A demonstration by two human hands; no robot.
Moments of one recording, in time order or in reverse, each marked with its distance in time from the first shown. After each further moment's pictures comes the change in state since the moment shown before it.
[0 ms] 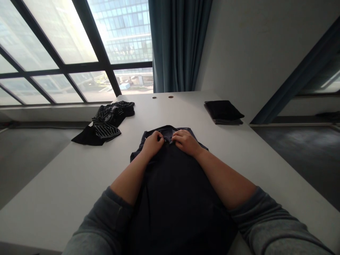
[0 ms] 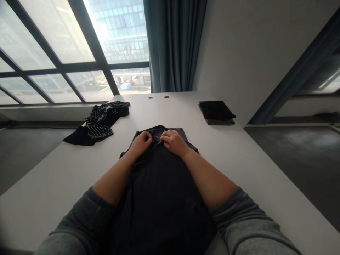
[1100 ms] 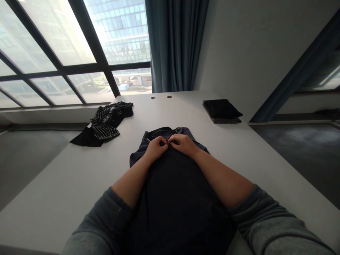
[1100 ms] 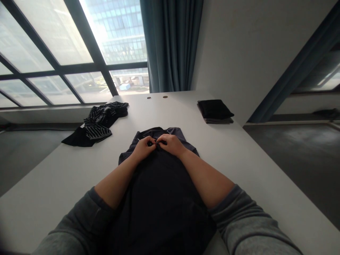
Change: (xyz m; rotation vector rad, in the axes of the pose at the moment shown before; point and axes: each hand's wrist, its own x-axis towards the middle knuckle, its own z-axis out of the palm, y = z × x) left_hand -0.010 -0.012 0.030 -0.256 -0.048 0.138; right_hand -0.002 -0.004 0.015 0.366 0.097 0.124
